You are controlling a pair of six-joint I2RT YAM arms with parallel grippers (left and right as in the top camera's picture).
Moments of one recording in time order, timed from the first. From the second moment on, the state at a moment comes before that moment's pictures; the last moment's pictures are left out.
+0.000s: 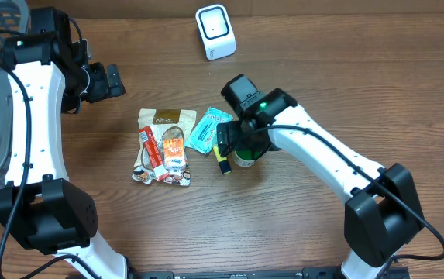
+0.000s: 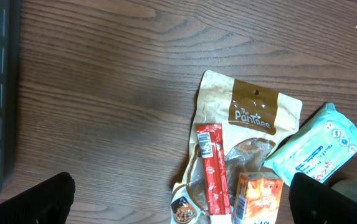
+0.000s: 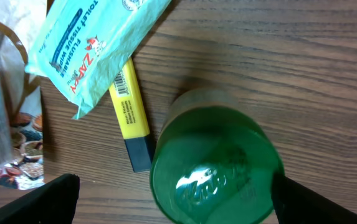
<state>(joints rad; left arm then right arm) 0.16 1.88 1.88 -1.33 0.09 -0.14 0.64 1.86 1.48 -1.00 -0.02 0.53</state>
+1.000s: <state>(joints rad) 0.16 1.88 1.88 -1.33 0.09 -0.14 0.67 1.86 1.40 -0.93 0.15 0.55</state>
